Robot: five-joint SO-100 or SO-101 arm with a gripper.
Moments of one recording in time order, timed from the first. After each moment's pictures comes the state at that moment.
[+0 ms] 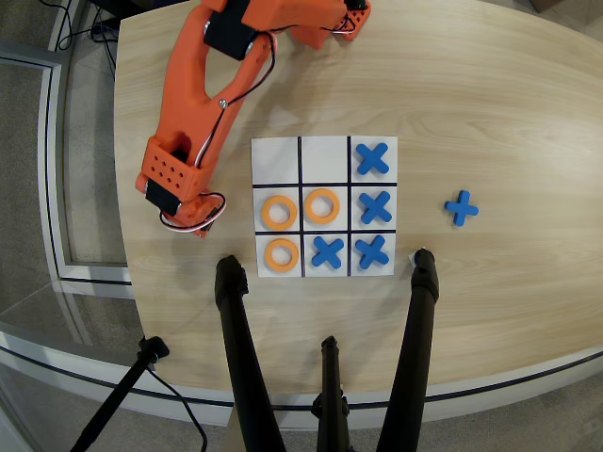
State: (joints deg) arm 34.0 60.6 82.2 50.2 -93.6
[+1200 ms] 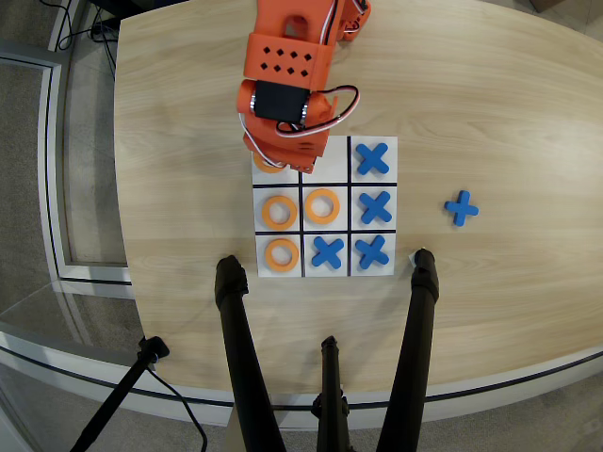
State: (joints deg) arm 13.5 110.7 134.8 49.1 -86.5
